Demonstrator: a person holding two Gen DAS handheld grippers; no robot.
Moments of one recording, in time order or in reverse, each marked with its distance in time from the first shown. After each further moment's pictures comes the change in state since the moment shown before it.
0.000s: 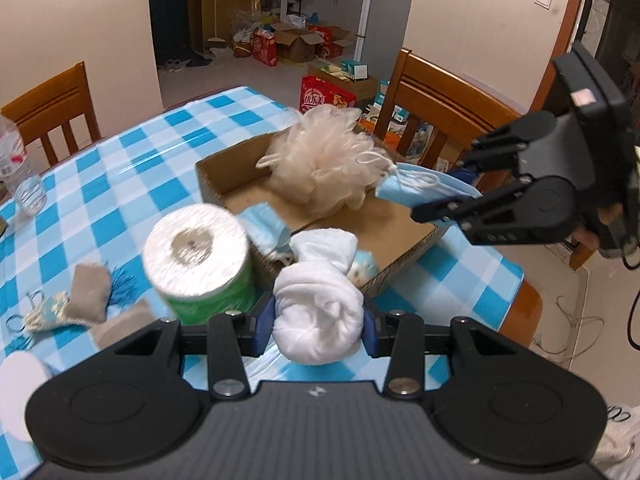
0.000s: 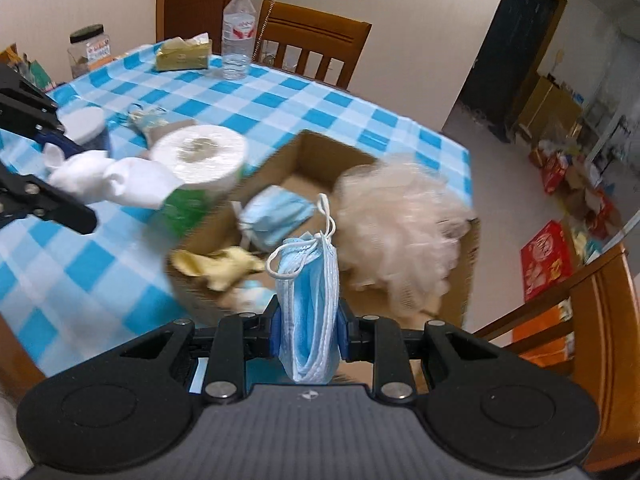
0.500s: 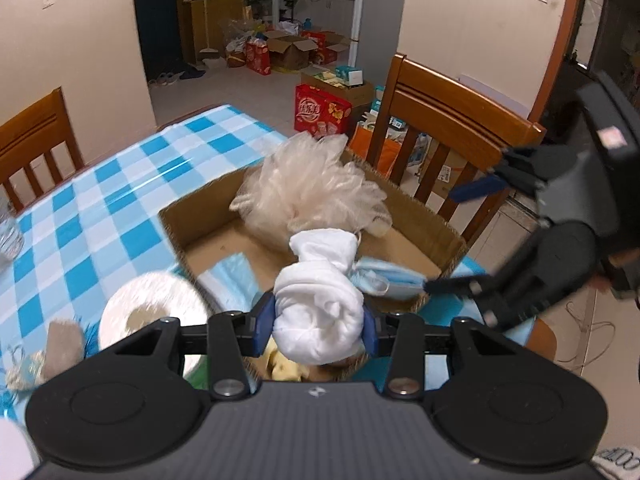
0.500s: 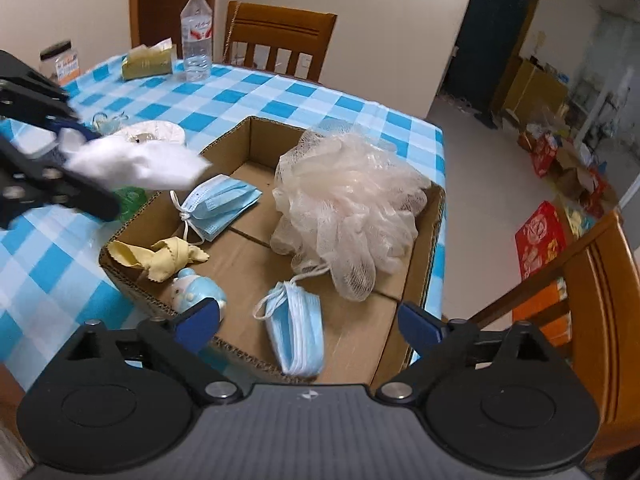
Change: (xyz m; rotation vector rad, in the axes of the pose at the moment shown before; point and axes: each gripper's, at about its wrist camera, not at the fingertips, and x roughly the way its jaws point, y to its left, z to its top) left arm 0.053 -0.026 0.050 0.047 -0.020 0.014; right arm 0.021 -0.054 -0.024 0.073 -0.012 -0.007
